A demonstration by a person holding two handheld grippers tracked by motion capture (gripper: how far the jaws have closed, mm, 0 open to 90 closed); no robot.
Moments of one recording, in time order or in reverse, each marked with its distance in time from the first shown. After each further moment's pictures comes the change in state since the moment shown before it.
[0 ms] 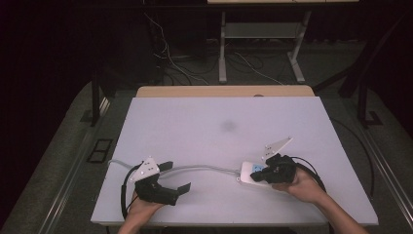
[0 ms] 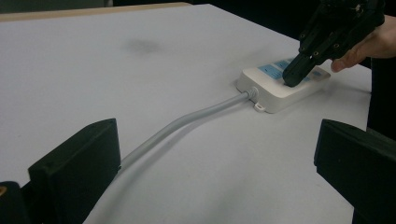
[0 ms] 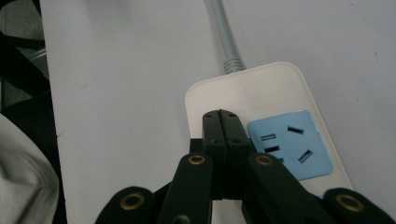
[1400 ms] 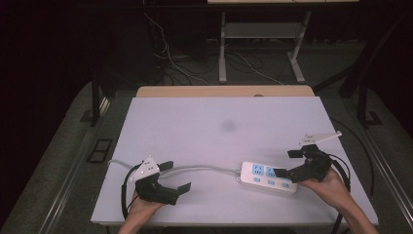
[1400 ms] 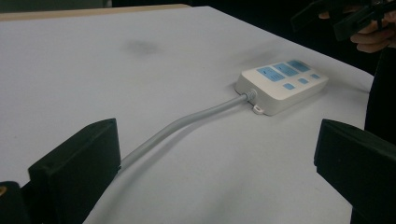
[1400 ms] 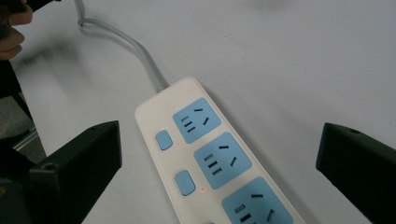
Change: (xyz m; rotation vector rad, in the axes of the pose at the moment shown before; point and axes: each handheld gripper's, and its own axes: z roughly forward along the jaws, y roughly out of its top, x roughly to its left) left arm -0.001 0.000 0.000 -0.007 -0.008 -0.007; right arm -0.011 -0.035 -0.073 -0.234 -0.170 0.281
